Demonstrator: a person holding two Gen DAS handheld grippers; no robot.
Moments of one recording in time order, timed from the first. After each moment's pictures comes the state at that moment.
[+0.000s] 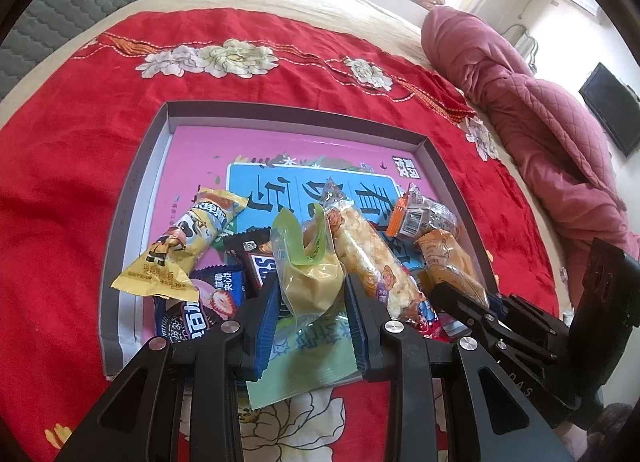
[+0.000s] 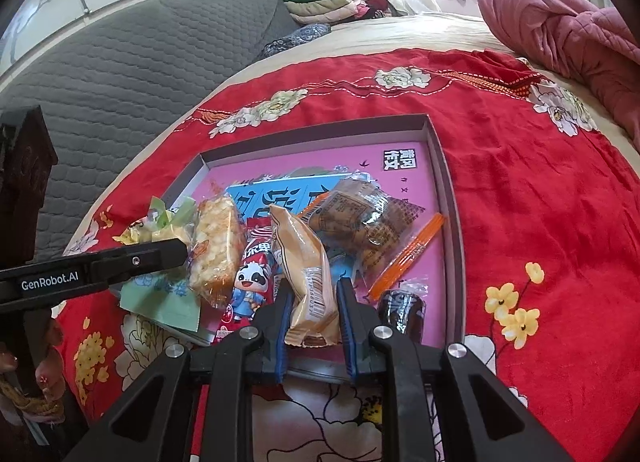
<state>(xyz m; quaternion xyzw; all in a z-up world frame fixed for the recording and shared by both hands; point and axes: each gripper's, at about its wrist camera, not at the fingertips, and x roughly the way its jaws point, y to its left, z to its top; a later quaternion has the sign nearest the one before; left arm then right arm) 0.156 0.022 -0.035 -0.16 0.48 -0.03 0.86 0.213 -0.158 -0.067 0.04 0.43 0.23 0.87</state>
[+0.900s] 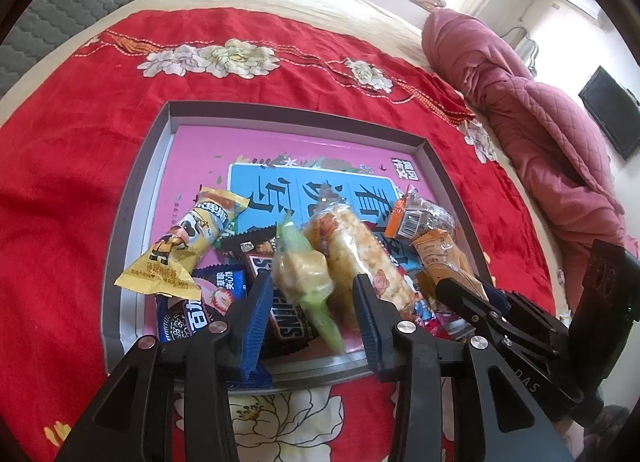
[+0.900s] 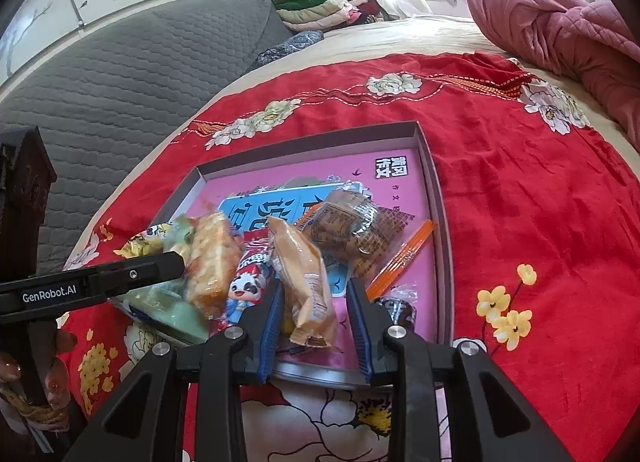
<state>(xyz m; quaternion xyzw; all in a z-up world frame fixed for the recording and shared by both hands) 0.154 0.023 -0.033 -0.16 0.48 -0.03 0.86 0.216 -0.163 -0.063 0.06 0.42 0.23 0.87</state>
